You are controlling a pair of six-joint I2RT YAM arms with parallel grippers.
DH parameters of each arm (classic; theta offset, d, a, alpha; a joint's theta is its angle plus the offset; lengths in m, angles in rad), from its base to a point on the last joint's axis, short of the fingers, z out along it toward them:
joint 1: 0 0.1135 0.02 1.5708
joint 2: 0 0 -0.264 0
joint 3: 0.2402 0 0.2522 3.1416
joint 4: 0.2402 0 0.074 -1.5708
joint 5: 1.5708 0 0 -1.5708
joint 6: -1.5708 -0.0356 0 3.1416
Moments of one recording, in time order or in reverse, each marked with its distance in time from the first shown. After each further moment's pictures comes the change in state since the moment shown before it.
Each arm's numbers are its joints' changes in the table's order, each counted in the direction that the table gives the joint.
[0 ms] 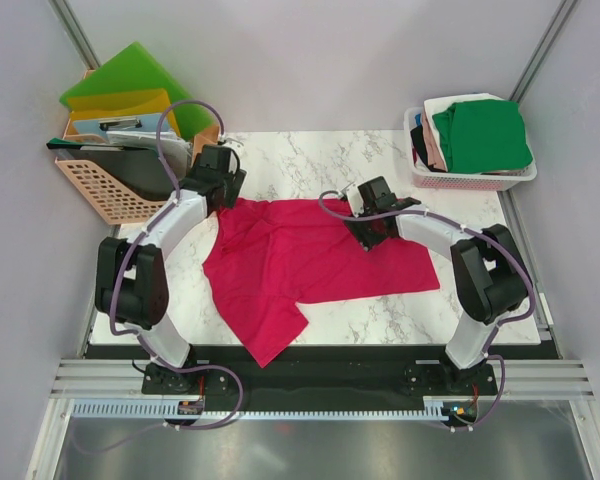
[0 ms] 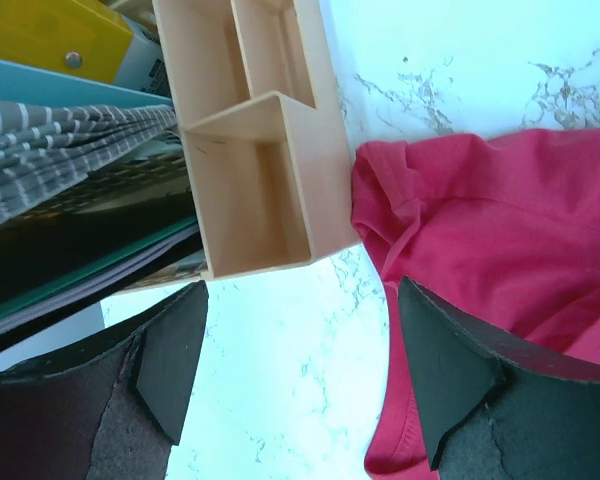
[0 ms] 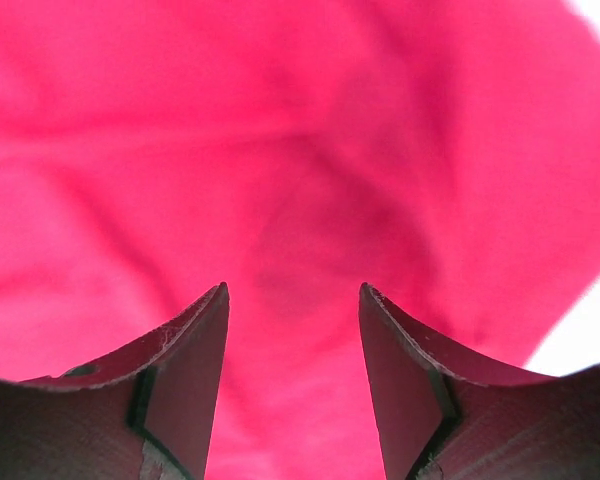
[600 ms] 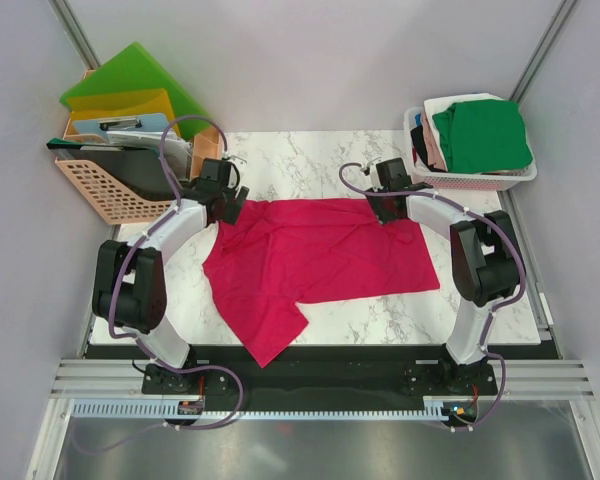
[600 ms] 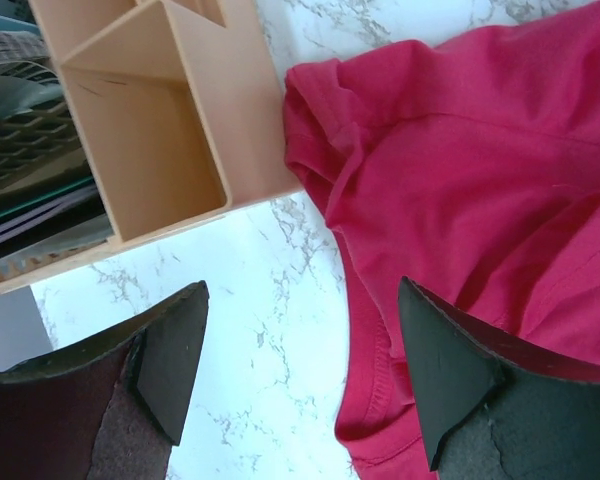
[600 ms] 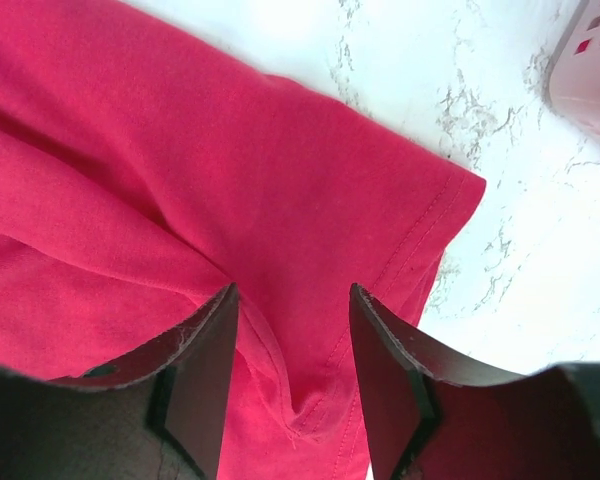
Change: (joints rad) left arm -0.002 0.037 -0.113 0.013 0.087 0.000; right arm -0.156 -0.117 0.132 -0.092 0.172 -0.050
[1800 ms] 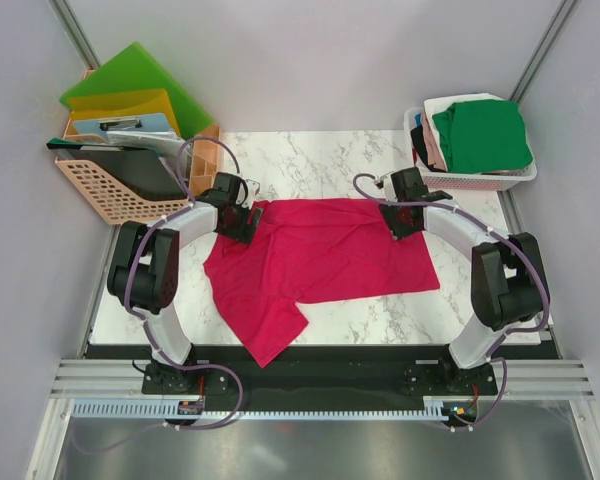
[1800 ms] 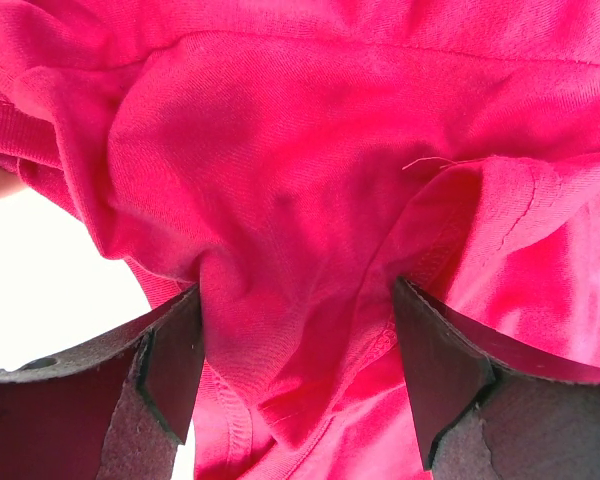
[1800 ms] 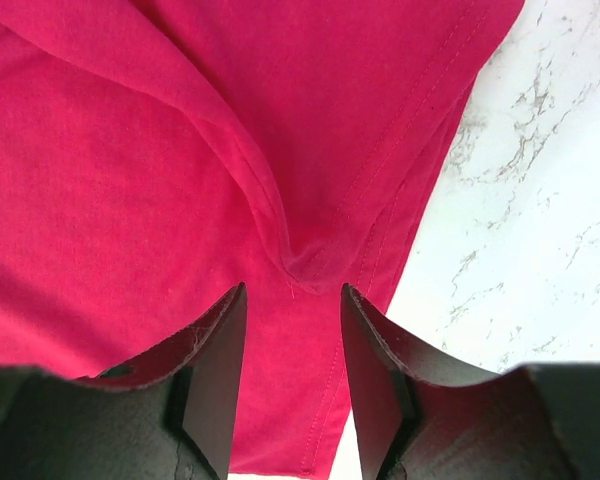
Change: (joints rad) left arm -0.009 -0.152 -0.043 0.022 0.303 0.111; right arm -0.031 0.191 -0.138 0.157 -0.066 -0.014
